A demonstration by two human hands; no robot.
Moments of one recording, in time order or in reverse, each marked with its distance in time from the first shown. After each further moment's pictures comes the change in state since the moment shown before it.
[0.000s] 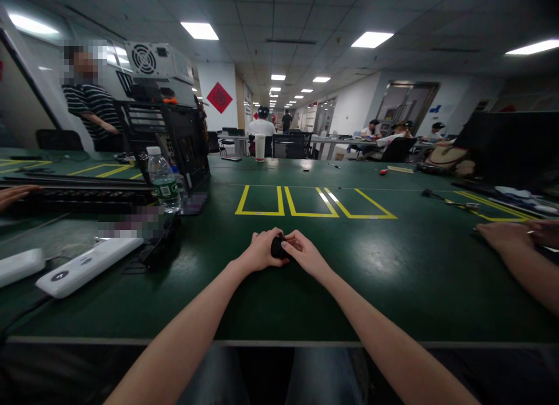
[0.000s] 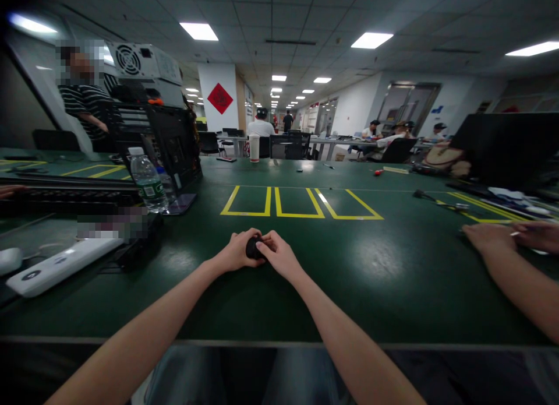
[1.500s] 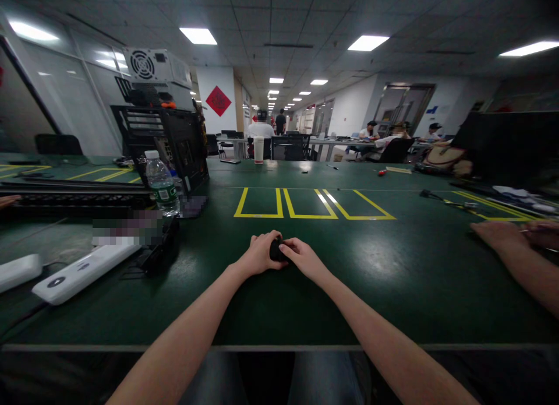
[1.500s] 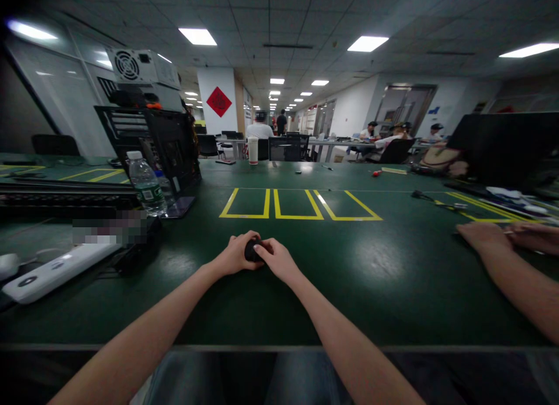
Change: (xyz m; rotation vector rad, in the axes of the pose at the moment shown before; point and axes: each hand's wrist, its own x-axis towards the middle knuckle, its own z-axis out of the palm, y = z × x) left_hand -0.001 0.006 -0.004 -0.009 -0.010 -0.023; right_hand 0.006 0.011 0.001 -0.022 0.020 0.088
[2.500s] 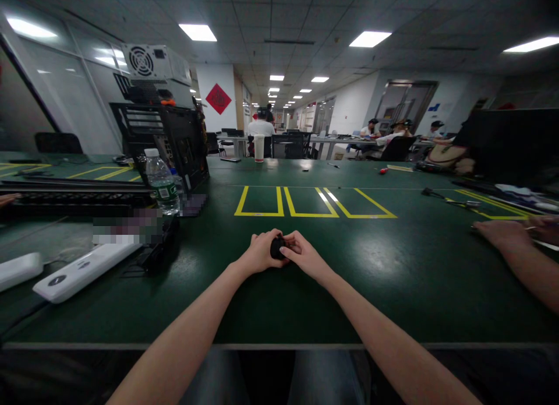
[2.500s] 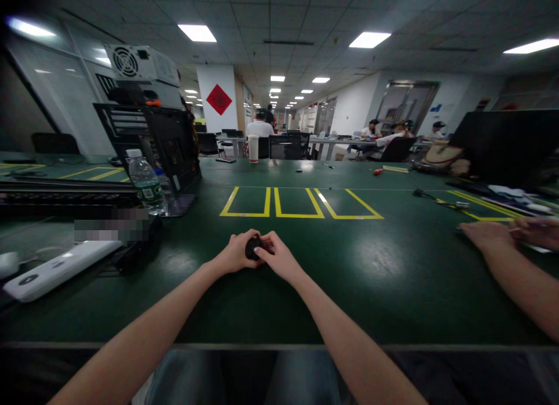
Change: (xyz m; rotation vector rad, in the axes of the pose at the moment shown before) left_hand 0.000 0.000 0.000 0.014 -0.008 -0.030; right_hand -0.005 -0.006 -0.002 0.082 -0.054 -0.081
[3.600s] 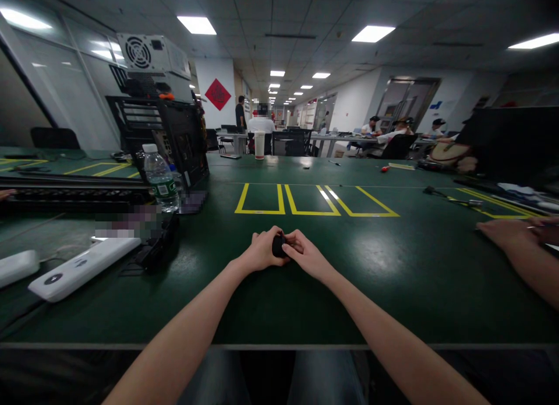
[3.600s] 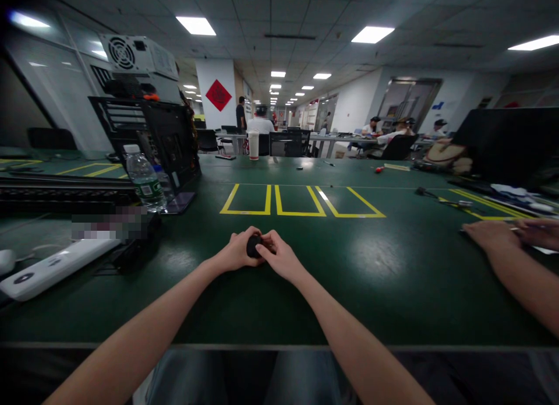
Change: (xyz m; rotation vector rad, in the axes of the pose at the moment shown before) left_hand 0.001 -0.004 0.000 -0.056 -0.015 0.006; right_hand -0.001 -0.004 -0.002 -0.051 -0.016 -0.015
